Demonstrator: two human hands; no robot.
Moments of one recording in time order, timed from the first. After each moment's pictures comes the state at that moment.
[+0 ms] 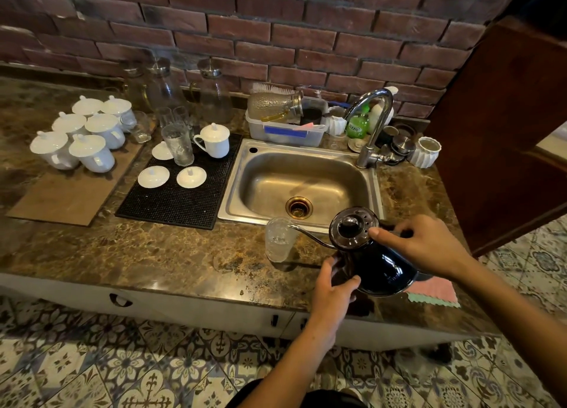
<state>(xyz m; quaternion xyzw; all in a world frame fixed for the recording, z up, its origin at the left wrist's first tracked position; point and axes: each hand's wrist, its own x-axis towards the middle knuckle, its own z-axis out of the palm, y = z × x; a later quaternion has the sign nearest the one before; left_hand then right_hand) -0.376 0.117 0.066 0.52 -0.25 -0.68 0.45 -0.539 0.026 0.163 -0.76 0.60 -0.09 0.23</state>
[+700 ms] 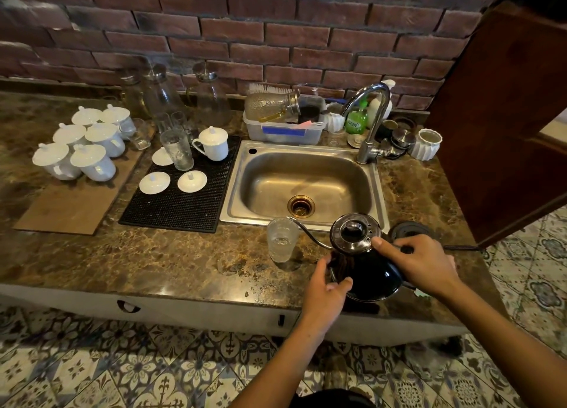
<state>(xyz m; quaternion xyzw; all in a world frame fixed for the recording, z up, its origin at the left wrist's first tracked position) -0.357 0.115 0.067 0.58 -0.31 -0.65 0.38 -0.546 0.050 0.110 -0.69 0.63 -0.20 0.29</state>
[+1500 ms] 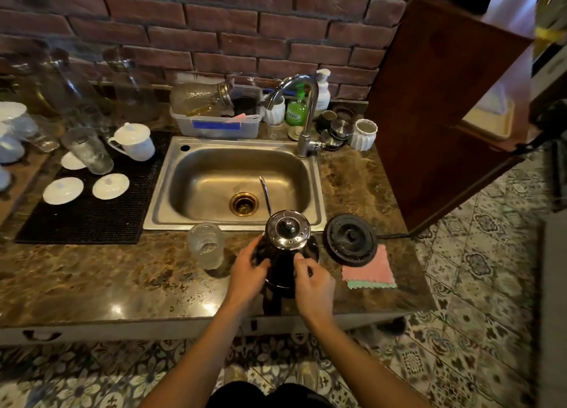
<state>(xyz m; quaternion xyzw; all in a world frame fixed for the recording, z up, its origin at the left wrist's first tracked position) -0.382 0.044 0.003 0.66 -0.38 -0.54 0.37 -0.518 0.078 0.019 -0.48 0.69 -0.40 0.36</state>
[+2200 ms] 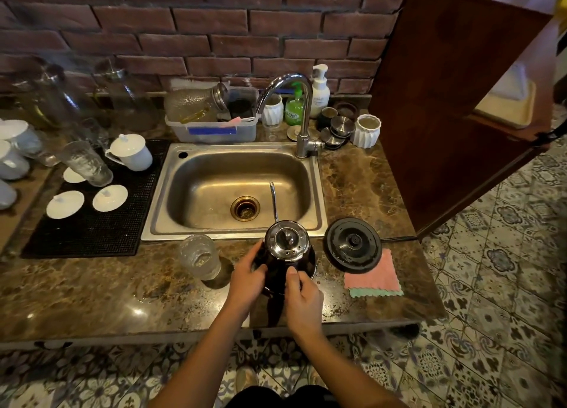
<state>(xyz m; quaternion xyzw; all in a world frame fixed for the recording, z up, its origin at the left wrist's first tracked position) -0.400 0.025 0.012 0.66 -0.37 -0.56 0.35 -0.515 0.071 -0.017 -0.43 0.67 -0.42 0.43</state>
